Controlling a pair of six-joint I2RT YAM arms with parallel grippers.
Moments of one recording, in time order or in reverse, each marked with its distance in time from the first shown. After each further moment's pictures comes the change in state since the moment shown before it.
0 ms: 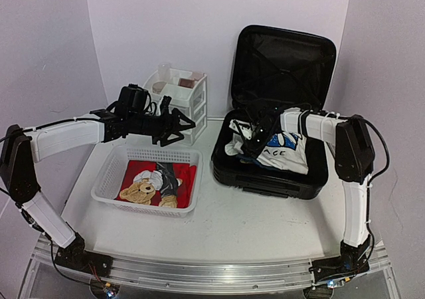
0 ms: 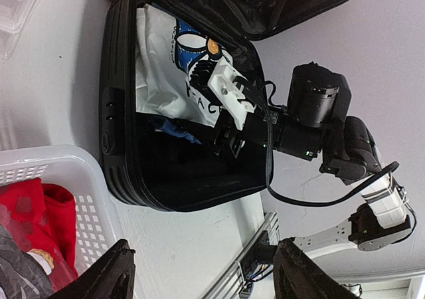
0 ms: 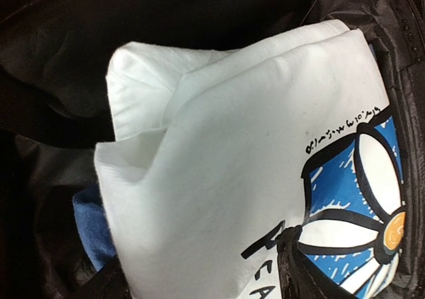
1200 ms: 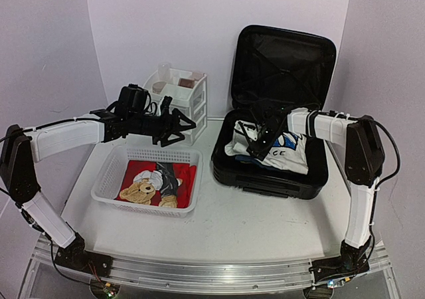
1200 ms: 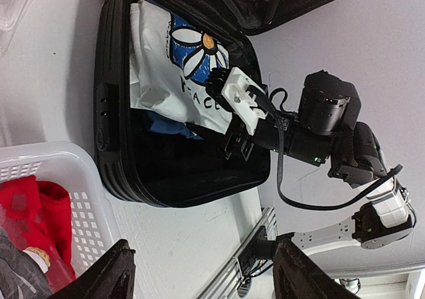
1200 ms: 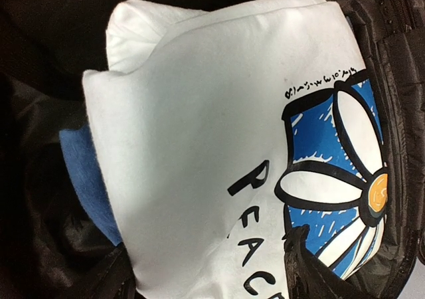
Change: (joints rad) left arm 0.000 0.000 0.000 0.000 0.024 0.004; right arm 0.006 -0.101 -0.101 -0.008 0.065 -0.013
